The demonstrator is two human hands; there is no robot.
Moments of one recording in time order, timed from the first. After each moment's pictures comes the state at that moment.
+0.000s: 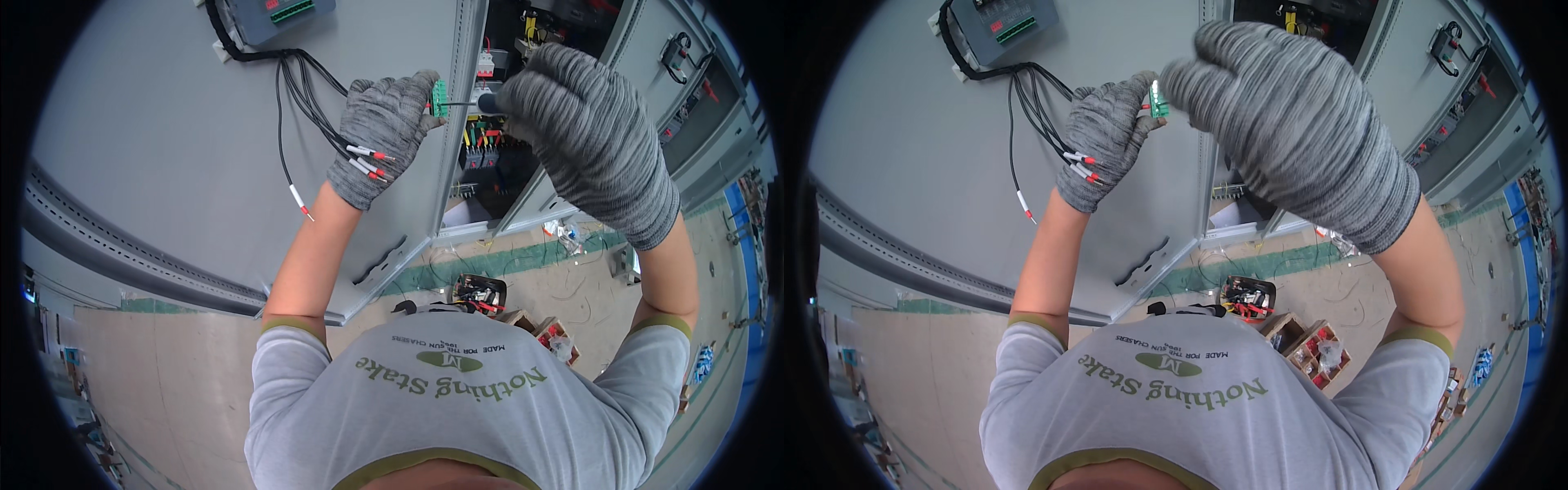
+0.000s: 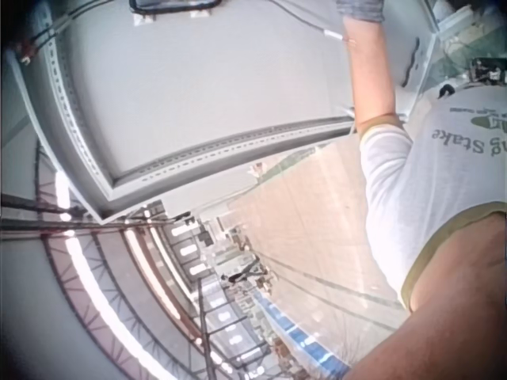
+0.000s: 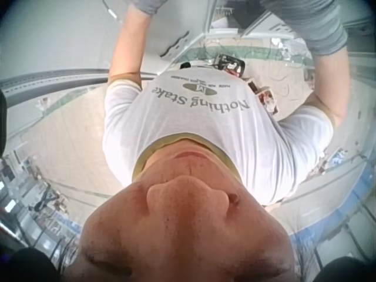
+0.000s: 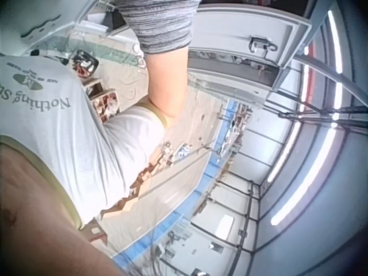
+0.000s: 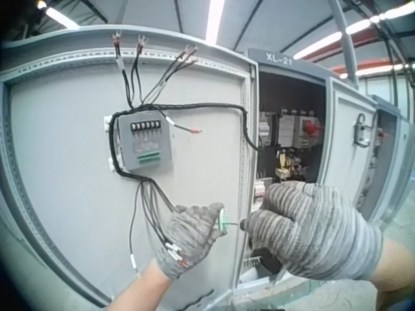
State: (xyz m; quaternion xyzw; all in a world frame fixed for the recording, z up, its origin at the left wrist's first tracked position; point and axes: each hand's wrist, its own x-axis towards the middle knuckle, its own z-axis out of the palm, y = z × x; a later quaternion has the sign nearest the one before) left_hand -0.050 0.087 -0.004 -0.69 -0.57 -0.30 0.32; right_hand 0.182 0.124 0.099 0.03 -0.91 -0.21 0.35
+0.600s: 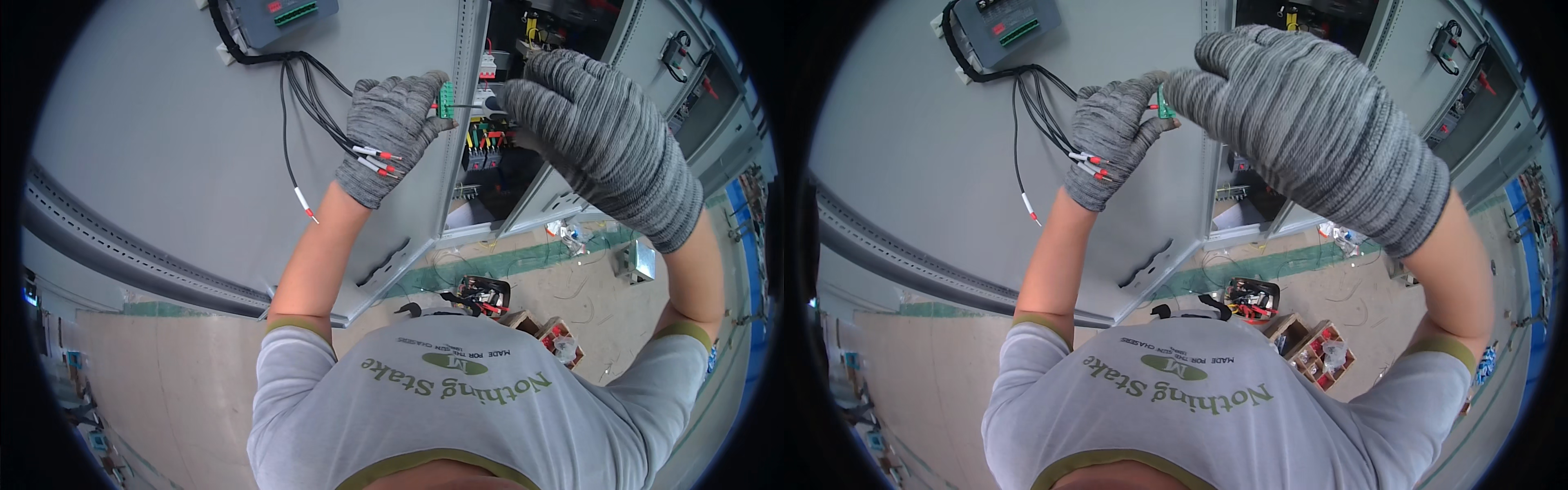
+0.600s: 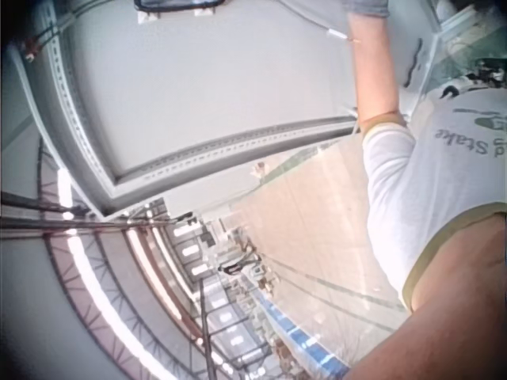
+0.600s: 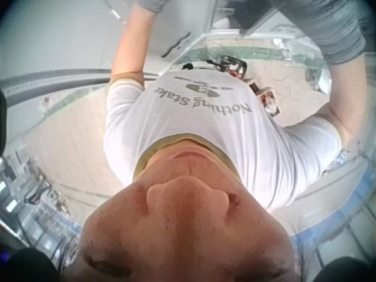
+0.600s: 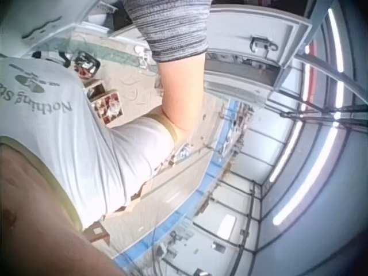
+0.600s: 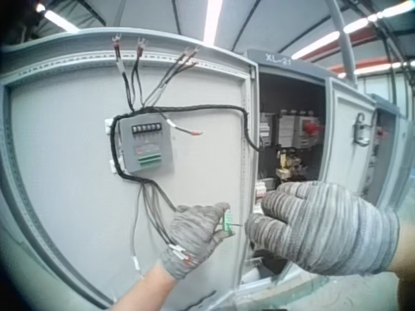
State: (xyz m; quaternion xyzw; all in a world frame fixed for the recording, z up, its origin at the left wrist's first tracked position) left_hand -0.048 0.090 -0.004 -0.69 -0.56 -0.32 0.33; right_hand 0.188 0.101 0.118 -0.06 -0.93 -0.29 0.20
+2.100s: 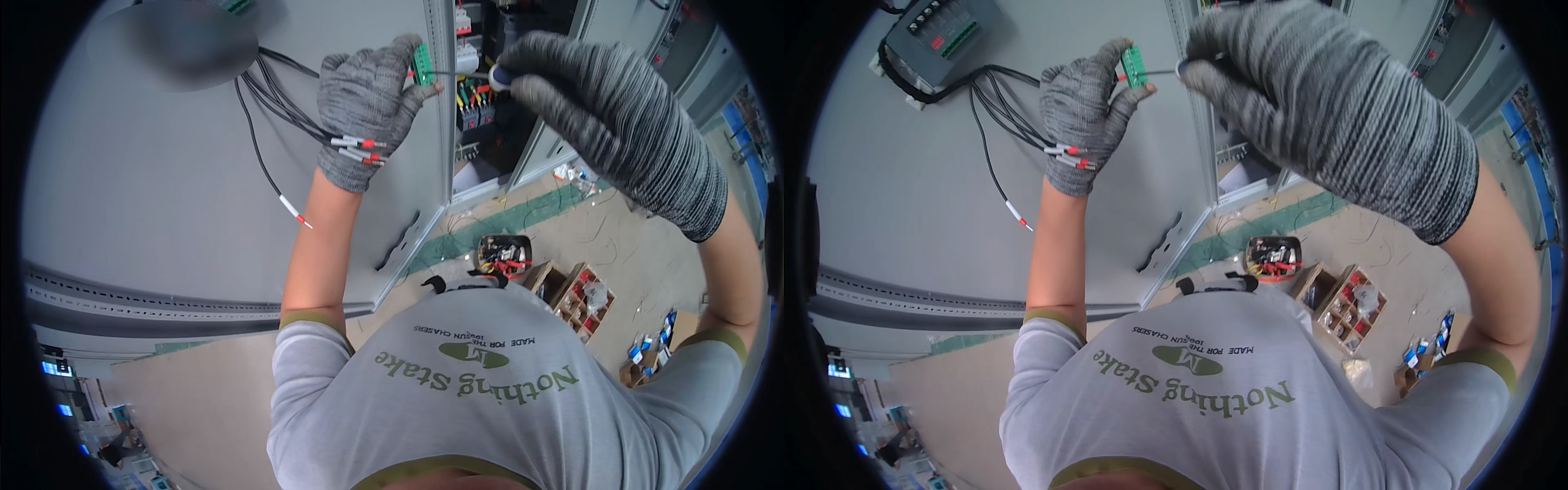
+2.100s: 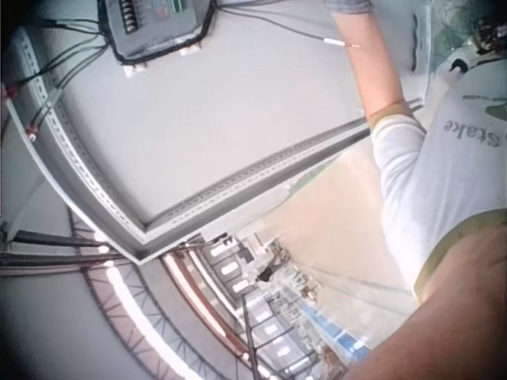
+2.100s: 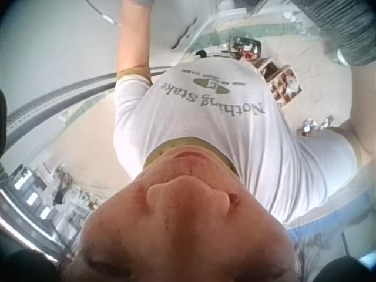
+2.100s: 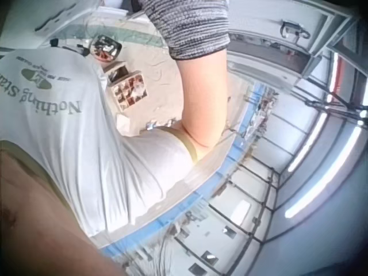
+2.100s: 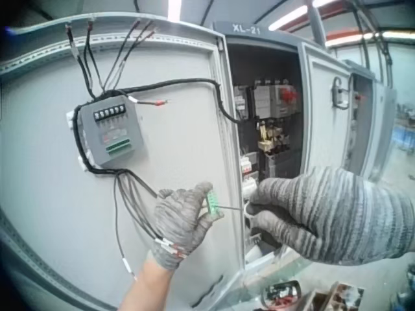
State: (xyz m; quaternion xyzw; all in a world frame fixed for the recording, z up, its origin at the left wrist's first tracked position) left_hand -0.062 0.101 -0.010 -0.72 -0.48 -0.36 0.34; right_hand 0.194 0.091 0.087 -0.23 -0.95 0.00 0.23
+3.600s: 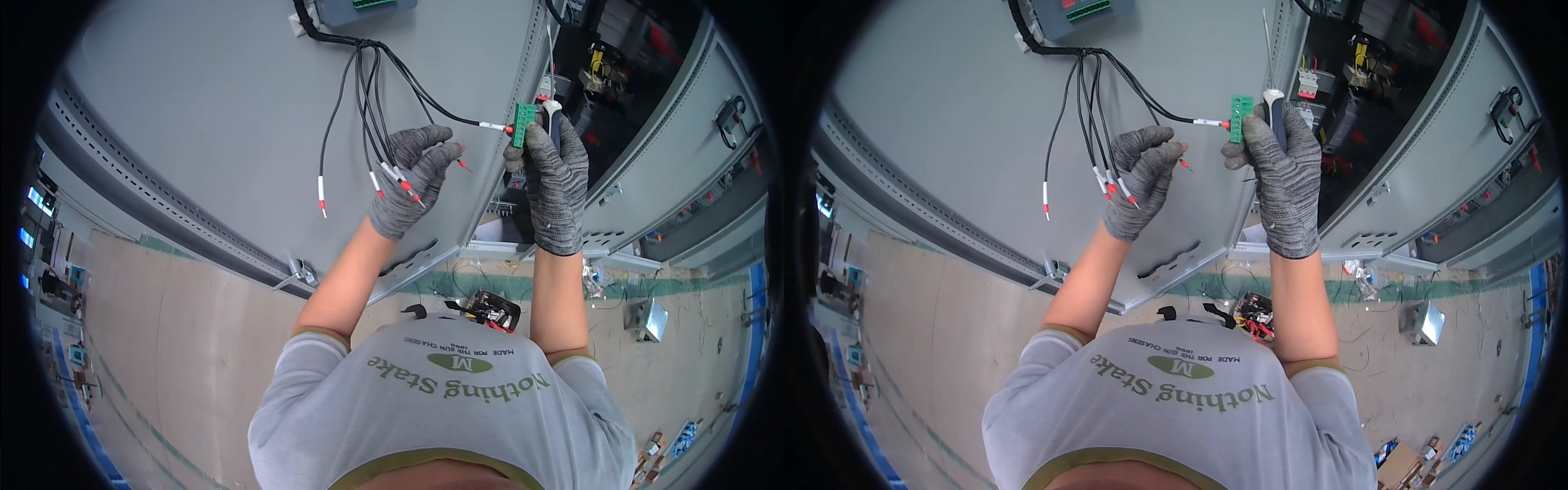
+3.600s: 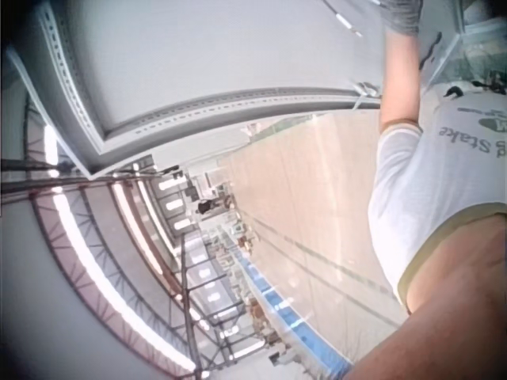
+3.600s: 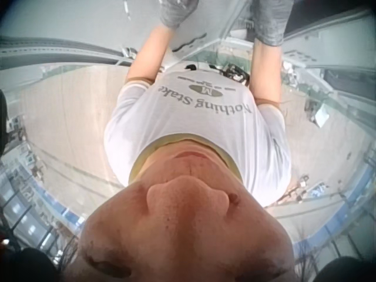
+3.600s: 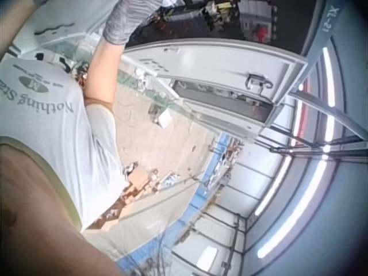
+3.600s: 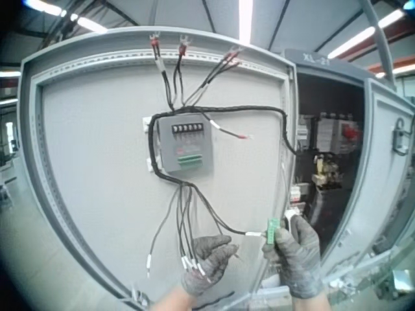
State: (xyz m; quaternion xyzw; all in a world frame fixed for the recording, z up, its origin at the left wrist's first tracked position) left_hand -0.056 0.058 -0.068 -0.63 -0.49 -0.50 0.32; right_hand 0.112 0.160 -0.014 -0.11 -0.56 0.64 0.51
